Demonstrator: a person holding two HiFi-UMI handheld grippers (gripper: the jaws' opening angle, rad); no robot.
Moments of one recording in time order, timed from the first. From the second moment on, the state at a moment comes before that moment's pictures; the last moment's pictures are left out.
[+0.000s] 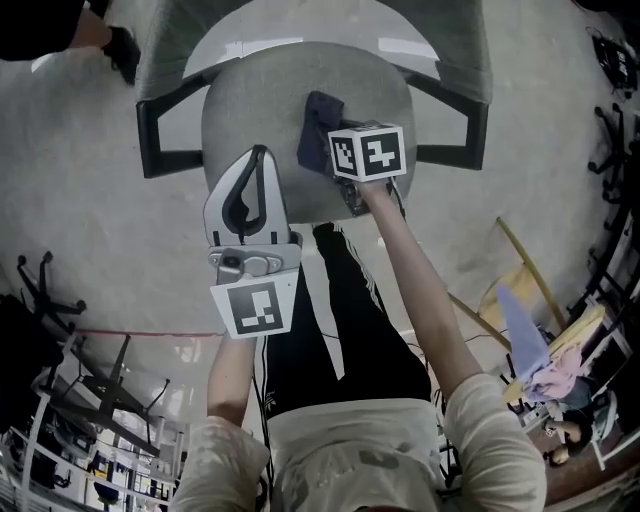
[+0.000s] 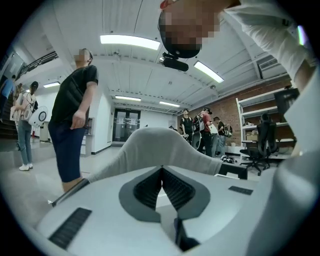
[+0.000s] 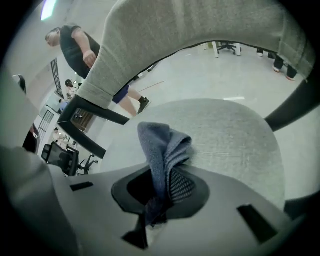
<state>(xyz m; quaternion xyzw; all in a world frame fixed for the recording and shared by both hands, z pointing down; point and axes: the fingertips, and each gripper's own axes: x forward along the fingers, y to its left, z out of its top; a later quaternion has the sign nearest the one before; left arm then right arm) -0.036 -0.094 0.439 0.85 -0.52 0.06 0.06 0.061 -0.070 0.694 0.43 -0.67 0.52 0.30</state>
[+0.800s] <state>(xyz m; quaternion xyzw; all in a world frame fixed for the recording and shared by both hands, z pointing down) 0.010 -0.078 0.438 0.87 -0.48 0.07 0.06 0.191 -0.048 0.686 0.52 -0.62 0.42 0.40</state>
